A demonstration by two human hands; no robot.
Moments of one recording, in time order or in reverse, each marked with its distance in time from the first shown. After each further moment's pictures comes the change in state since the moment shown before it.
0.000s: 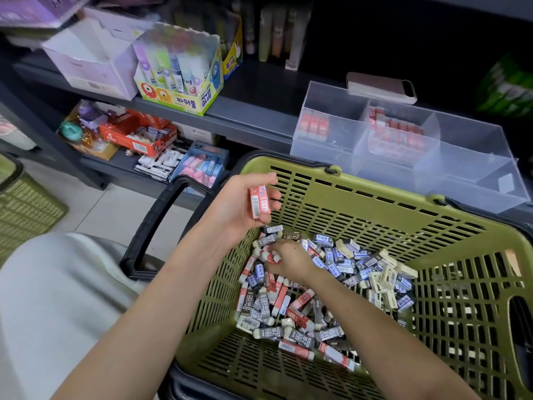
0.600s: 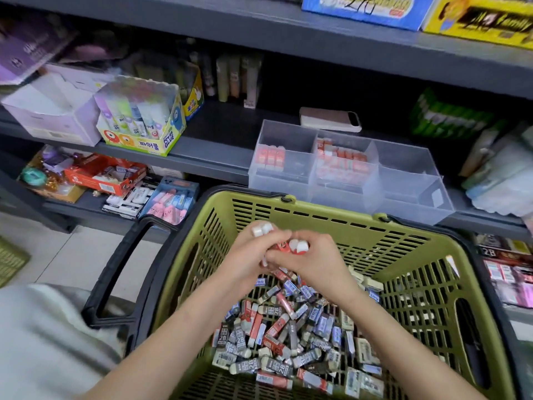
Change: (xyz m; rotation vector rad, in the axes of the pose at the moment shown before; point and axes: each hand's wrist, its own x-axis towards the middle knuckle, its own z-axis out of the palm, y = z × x) left_hand 0.005 -0.041 0.055 0.106 -0.033 -0.042; right_hand -0.092 -0.063 -0.154 0.659 0.418 0.181
